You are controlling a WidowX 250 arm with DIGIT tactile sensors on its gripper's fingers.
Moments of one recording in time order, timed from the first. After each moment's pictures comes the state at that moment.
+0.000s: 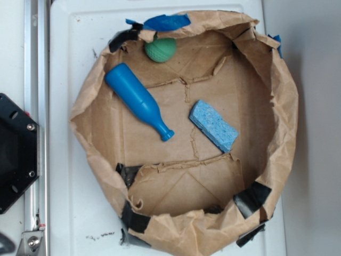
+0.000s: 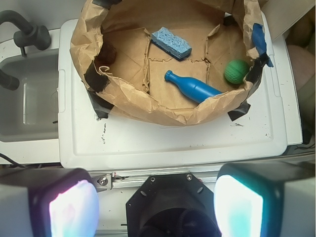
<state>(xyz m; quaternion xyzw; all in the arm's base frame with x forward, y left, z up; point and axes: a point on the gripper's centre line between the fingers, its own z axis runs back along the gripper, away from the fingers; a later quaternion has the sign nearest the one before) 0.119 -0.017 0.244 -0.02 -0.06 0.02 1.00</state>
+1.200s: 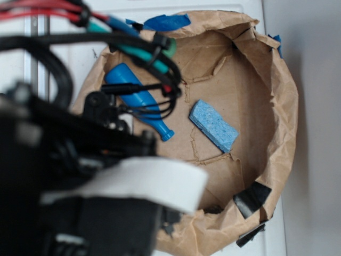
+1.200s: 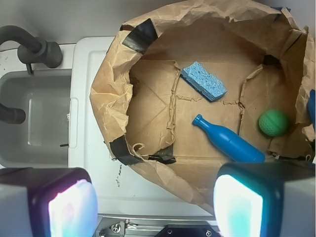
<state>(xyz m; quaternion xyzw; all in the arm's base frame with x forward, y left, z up) 0.205 -0.051 0.223 -0.02 -0.04 -0.02 1.00</state>
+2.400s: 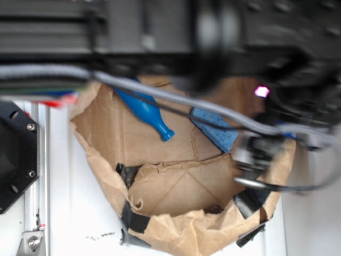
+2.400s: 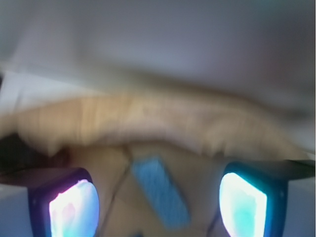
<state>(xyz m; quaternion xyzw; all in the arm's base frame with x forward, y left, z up) 0.315 0.013 0.134 -0.03 -0.04 -0.20 0.98</state>
